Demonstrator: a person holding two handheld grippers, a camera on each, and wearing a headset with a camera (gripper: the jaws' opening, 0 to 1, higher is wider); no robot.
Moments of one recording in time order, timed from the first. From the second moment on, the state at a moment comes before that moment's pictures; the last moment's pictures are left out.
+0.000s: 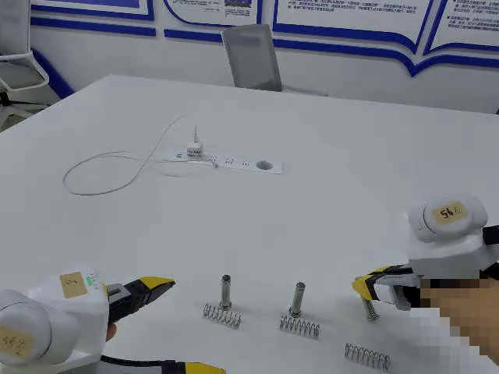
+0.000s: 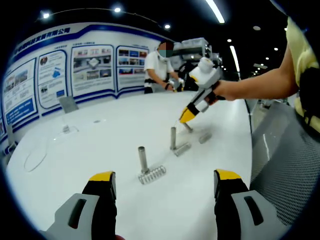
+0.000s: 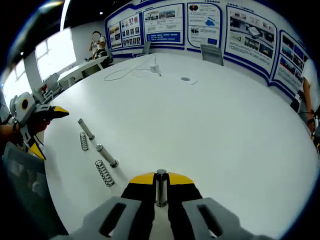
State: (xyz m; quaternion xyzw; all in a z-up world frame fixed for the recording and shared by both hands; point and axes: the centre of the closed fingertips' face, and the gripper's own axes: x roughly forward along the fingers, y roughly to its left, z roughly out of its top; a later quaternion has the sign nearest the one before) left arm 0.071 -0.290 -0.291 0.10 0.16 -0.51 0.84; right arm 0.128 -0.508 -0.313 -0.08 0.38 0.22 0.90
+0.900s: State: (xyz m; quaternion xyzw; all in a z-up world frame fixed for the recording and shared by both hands) left arm 0.071 -0.293 -0.289 0.10 0.16 -0.51 0.84; right arm 0.107 -0.513 -0.306 -0.08 0.37 0.22 0.90
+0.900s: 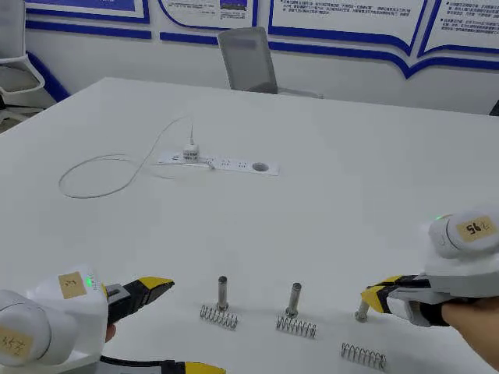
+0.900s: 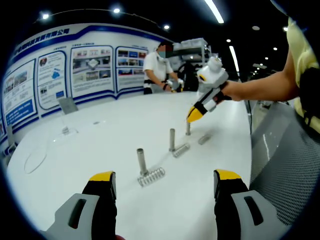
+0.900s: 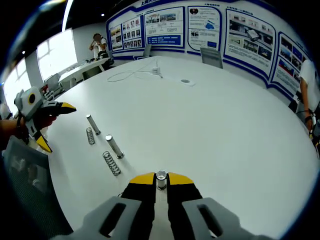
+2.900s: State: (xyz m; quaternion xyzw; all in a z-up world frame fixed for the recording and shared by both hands) left arm 0.070 -0.296 -0.288 0.10 0.16 -0.51 0.84; right arm 0.062 -0.514 -0.307 -0.12 0.35 0.31 0.88
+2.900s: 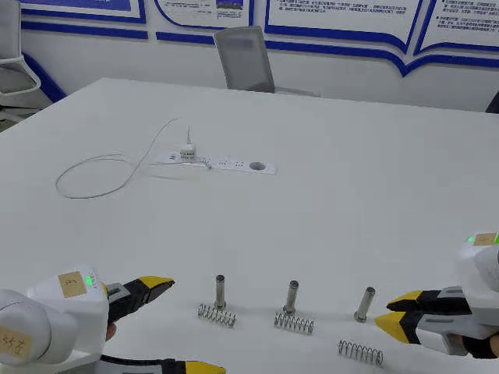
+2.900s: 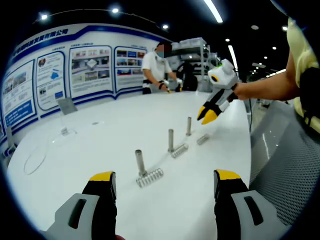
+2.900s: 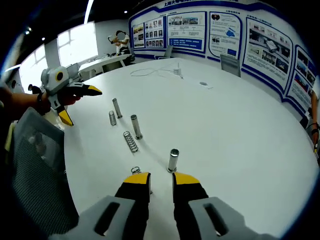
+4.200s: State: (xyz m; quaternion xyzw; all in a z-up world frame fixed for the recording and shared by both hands) left arm 0.066 -0.295 -0.285 0.10 0.16 -0.51 0.84; right arm 0.039 -0.499 -0.353 -0.20 0.37 0.44 0.80
